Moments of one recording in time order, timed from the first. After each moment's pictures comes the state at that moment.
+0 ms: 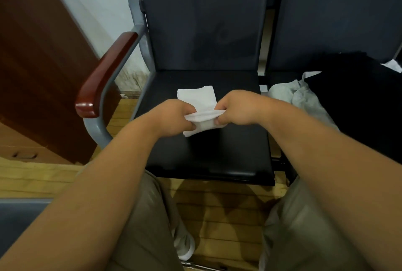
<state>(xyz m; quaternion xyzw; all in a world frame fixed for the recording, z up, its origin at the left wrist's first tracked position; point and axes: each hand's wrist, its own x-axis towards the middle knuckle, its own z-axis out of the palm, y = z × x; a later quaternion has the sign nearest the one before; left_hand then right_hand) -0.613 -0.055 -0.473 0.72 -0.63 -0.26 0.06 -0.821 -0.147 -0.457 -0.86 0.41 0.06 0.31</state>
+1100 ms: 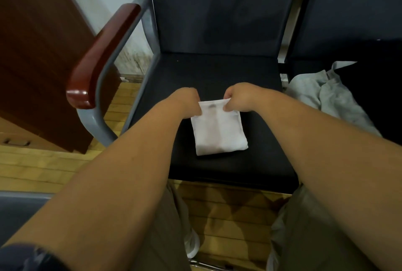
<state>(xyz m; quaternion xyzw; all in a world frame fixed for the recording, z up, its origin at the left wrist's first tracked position) -0.574 -0.139 -0.547 0.80 -0.54 -0.26 0.00 -0.750 -0.222 -0.536 -0.83 0.47 0.13 0.27</state>
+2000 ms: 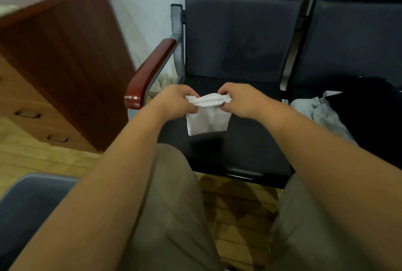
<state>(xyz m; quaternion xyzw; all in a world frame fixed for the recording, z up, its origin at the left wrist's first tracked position) -0.545 0.003 -0.425 0.78 -0.50 -0.28 0.26 -0.742 -0.109 -0.426 -0.88 0.40 -0.05 0.25</state>
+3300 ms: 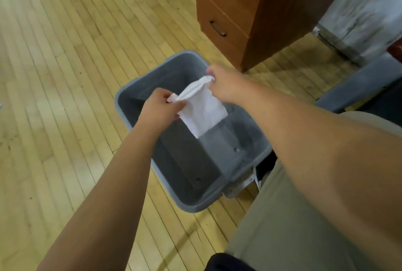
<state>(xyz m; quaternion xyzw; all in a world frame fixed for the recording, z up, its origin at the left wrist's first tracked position) -0.332 0.448 -0.621 0.88 0.06 -0.19 0.43 -0.322 0.233 -0.597 -0.94 0.07 0.17 0.27</state>
